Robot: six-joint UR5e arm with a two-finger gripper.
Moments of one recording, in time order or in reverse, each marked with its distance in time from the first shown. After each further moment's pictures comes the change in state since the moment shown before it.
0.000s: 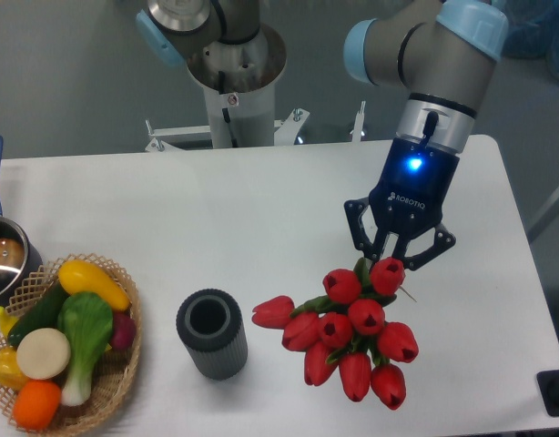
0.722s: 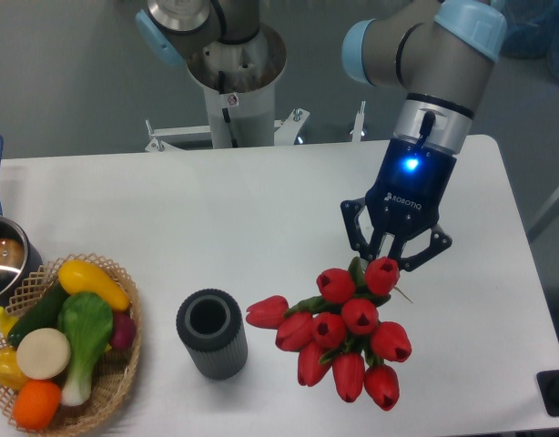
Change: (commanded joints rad) arm -0.014 -0.002 -0.008 0.000 0.000 0.005
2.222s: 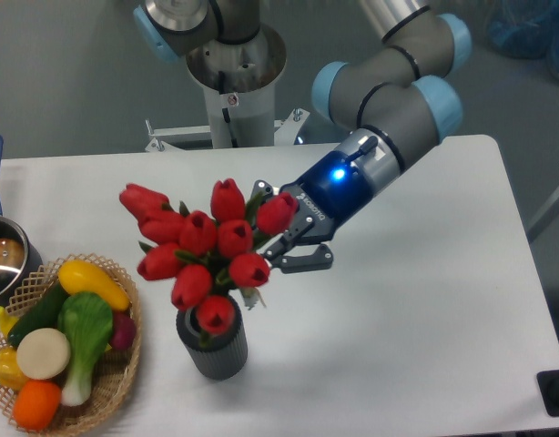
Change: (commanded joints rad) arm -0.086 -0.055 -0.178 0.000 -0.751 0.218
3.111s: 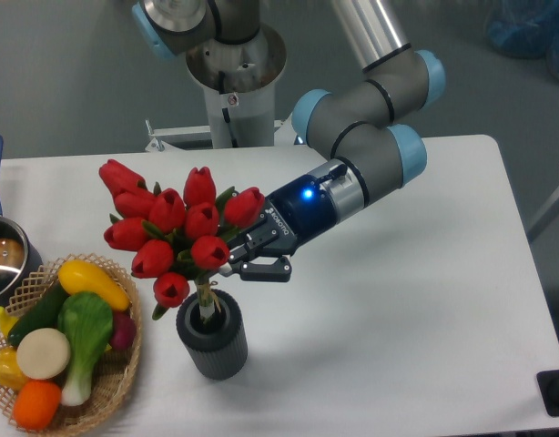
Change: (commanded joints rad) arm -0.028 -0.051 -0.055 0.000 -0.033 0.104
